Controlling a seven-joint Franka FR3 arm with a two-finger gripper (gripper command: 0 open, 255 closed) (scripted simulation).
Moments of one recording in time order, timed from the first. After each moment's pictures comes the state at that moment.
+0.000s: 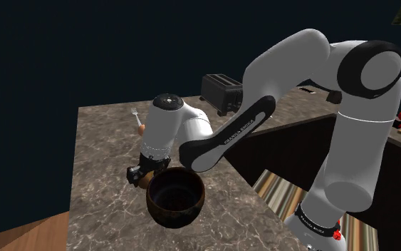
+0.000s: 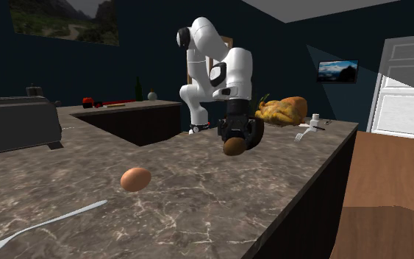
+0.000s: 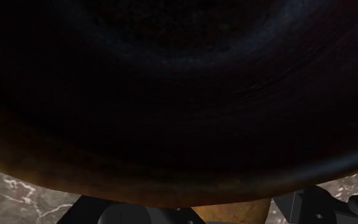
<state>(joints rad) 0.06 0.23 0.58 -2.14 -0.44 2.54 1.11</state>
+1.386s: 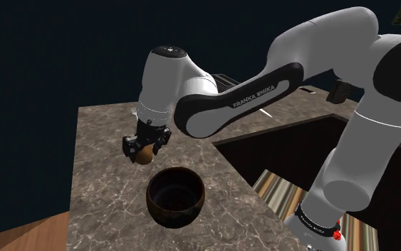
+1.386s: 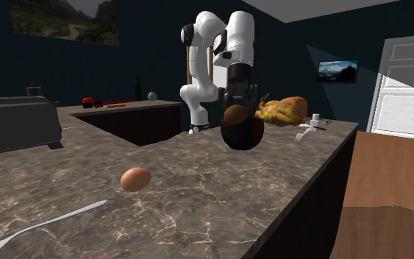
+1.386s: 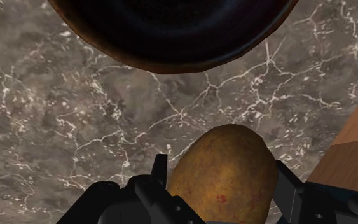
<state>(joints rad) 0.02 0.06 0.63 -2.03 -0.22 2.32 0.94</state>
